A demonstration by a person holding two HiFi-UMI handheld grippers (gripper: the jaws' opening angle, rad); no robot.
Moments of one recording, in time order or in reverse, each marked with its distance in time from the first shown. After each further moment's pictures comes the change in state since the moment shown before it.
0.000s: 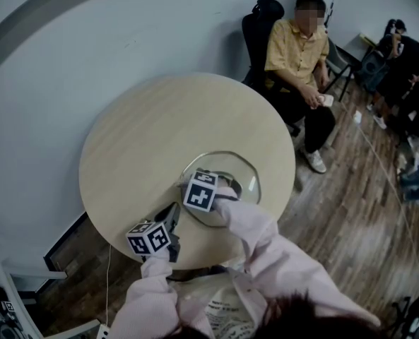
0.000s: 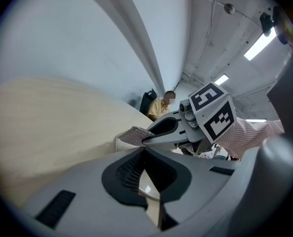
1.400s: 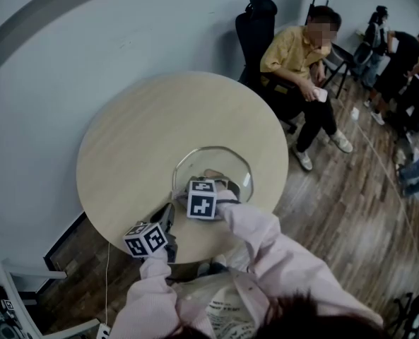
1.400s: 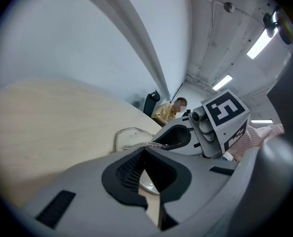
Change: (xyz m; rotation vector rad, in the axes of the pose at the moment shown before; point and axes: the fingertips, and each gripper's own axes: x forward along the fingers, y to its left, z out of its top) left arm -0.015 -0.008 -0.016 -0.019 -0.030 0.057; right arm -0.015 0.051 -0.019 -0.191 -0.030 0.066
